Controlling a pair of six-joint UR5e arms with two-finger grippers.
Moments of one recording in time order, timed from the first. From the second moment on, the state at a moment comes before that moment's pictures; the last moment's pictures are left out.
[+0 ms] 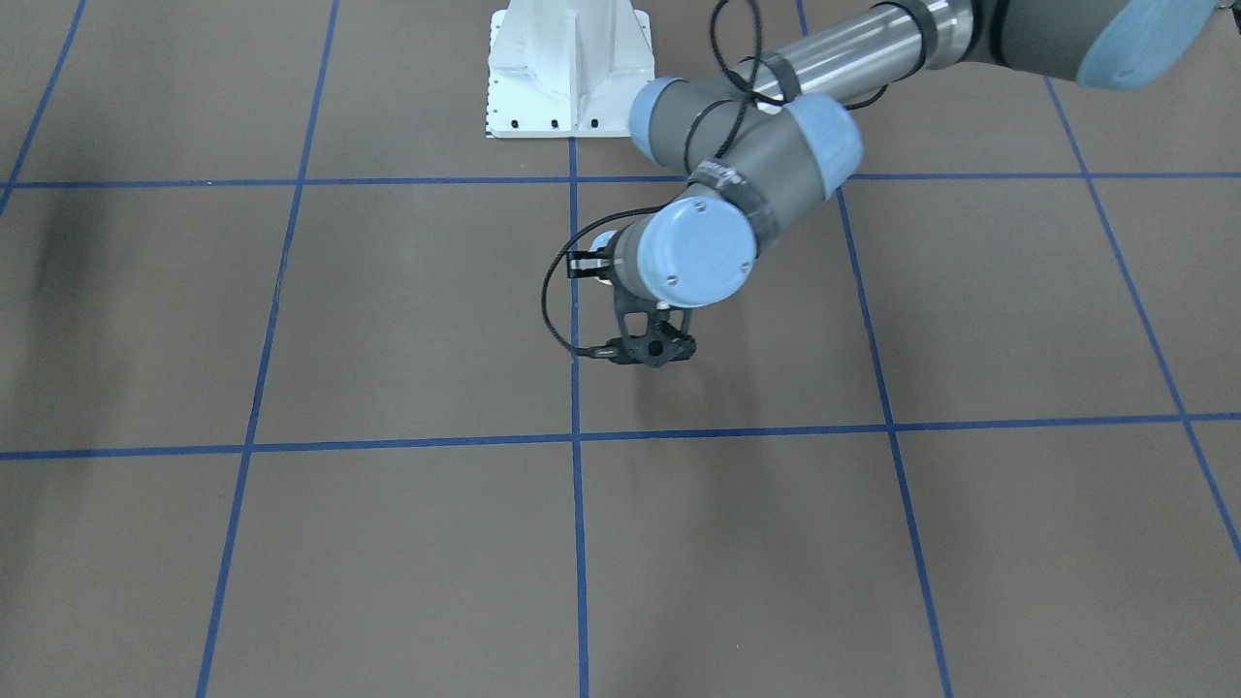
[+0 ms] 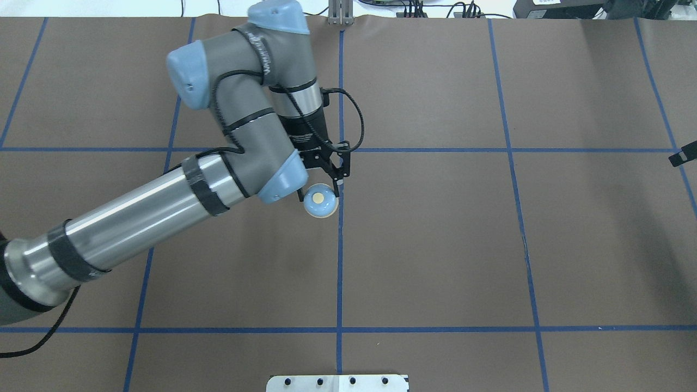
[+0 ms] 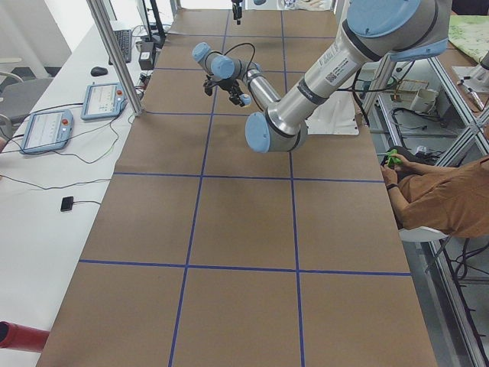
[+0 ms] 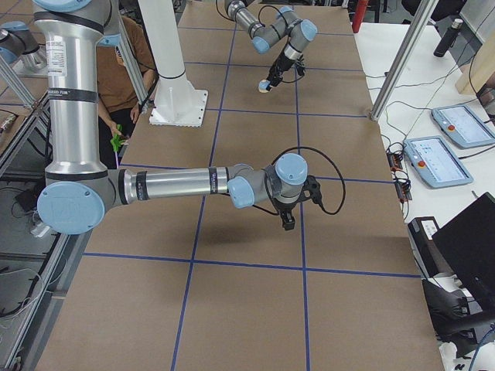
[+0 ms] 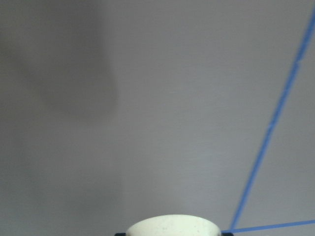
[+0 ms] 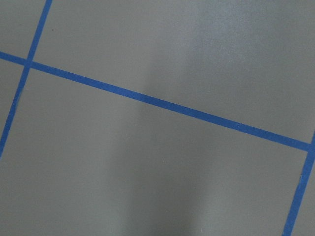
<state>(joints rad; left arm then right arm) -0.69 -2.60 -1.22 -1.30 -2.55 -0.94 1.34 -1.59 1.66 -1.32 2.44 0.11</state>
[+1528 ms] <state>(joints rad) -0.62 -2.68 -0.95 -1.57 -2.43 -1.03 1.34 -1.59 1.64 -1.32 2.44 0.11</state>
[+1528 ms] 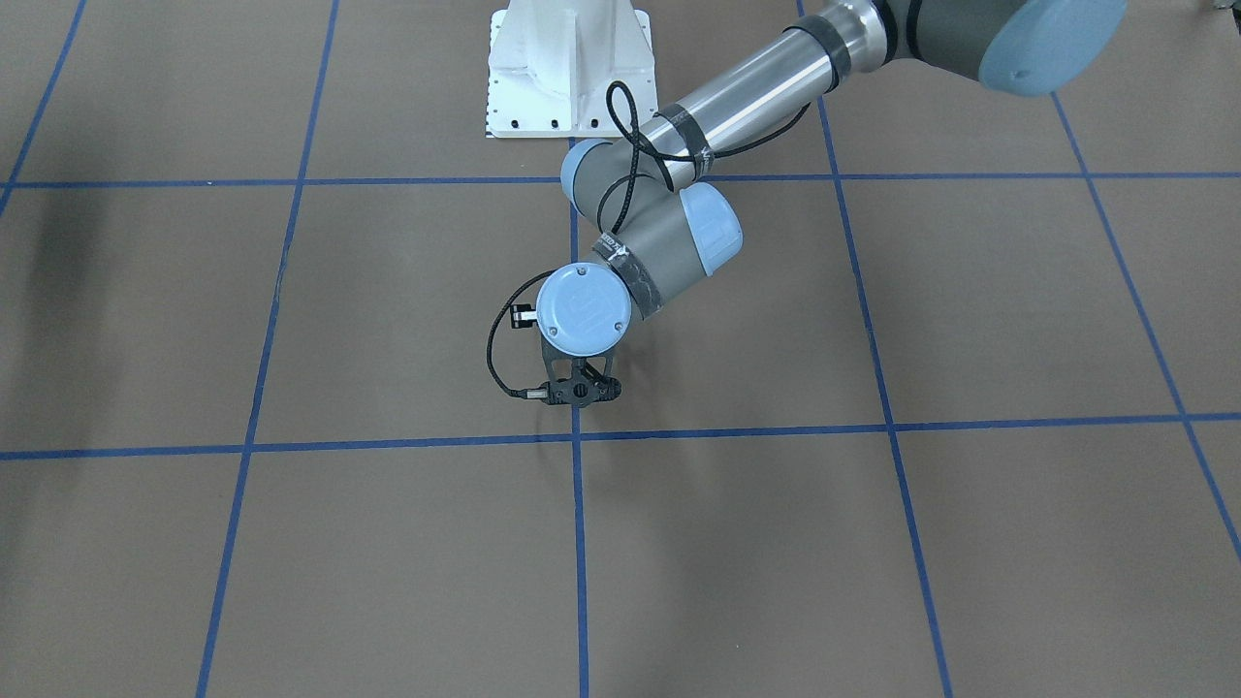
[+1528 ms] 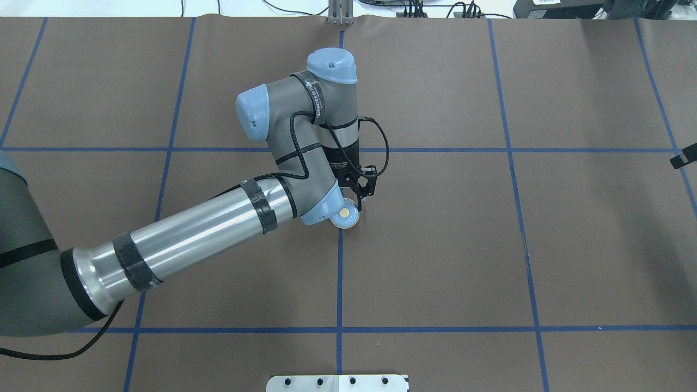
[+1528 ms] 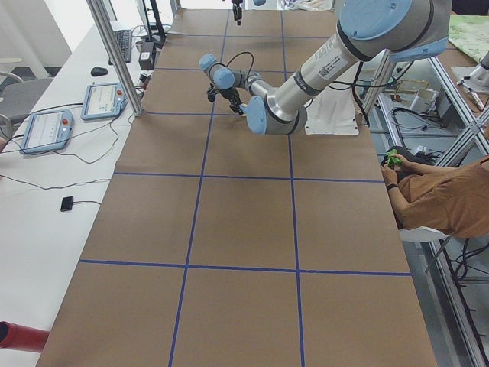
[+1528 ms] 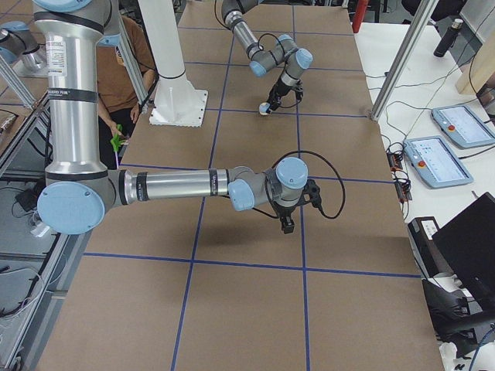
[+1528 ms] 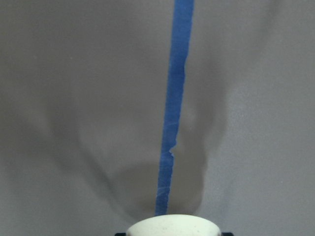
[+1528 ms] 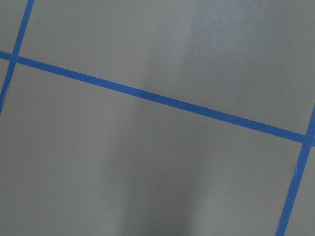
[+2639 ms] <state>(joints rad) -0.65 -2.67 -1.04 -1.59 -2.41 -1.08 1.34 -1.58 1.65 -1.32 2.44 0.10</state>
